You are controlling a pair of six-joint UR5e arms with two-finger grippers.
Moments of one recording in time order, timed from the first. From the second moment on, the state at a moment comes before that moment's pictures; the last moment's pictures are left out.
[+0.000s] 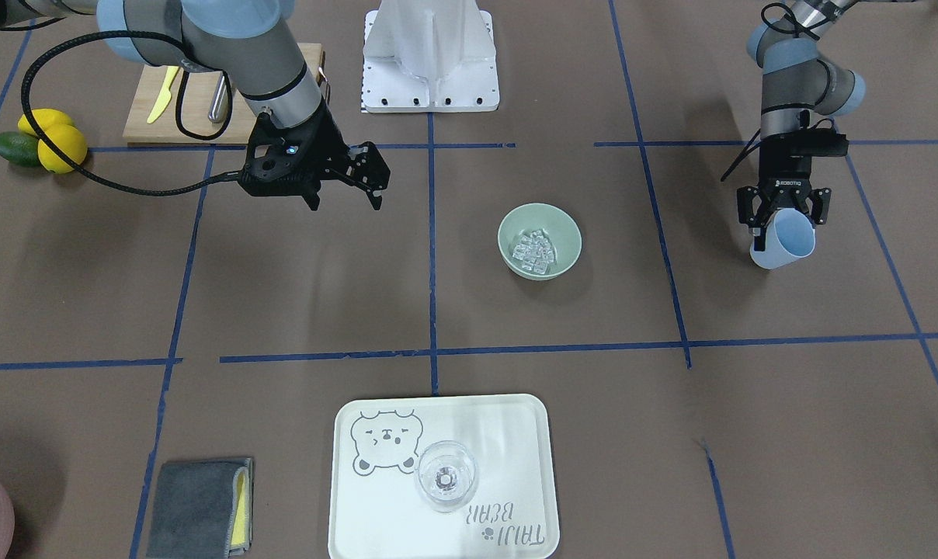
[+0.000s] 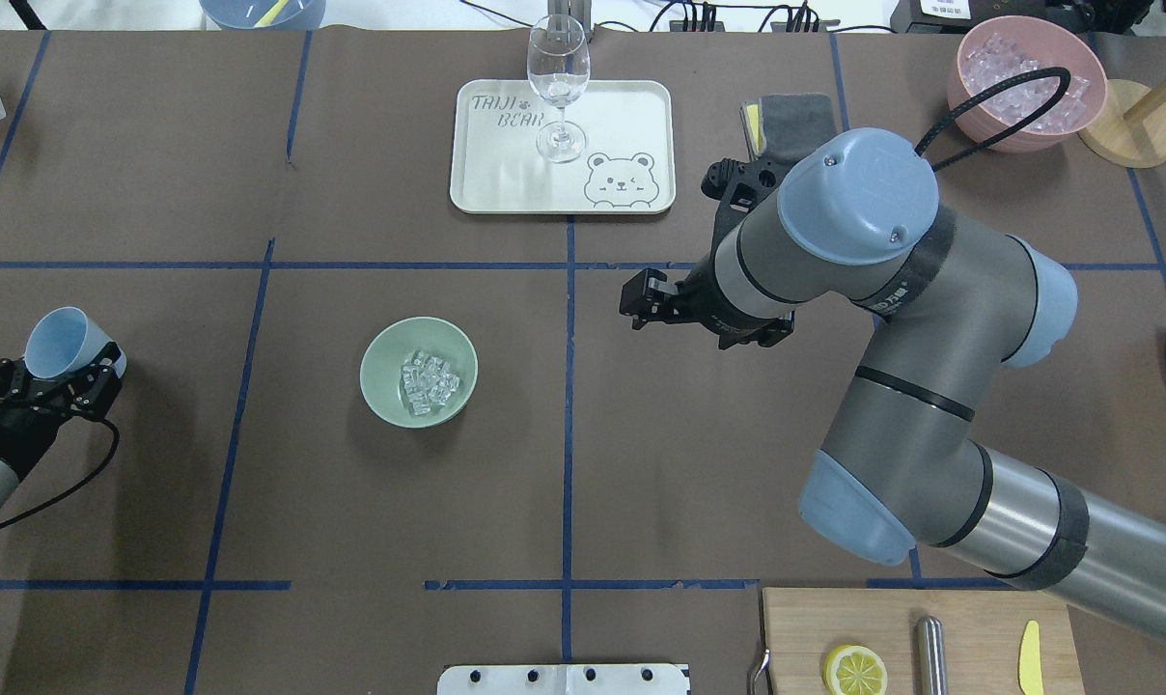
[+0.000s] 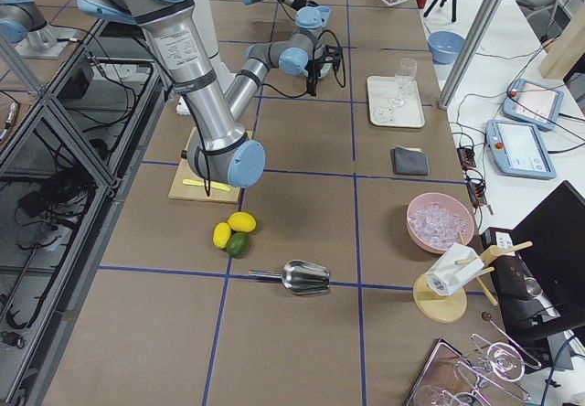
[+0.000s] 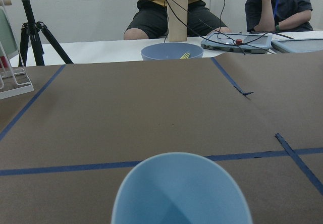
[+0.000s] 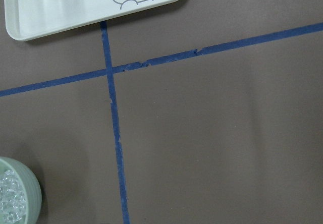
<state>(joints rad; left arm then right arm) -0.34 -1.36 -1.50 -3.01 -0.76 -1.08 0.61 -1.03 1.90 -1.50 1.95 1.38</state>
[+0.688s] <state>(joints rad) -0.34 -1.33 -1.54 -3.05 -0.82 -1.01 0.60 -1.03 1.90 -1.50 1.94 1.39</state>
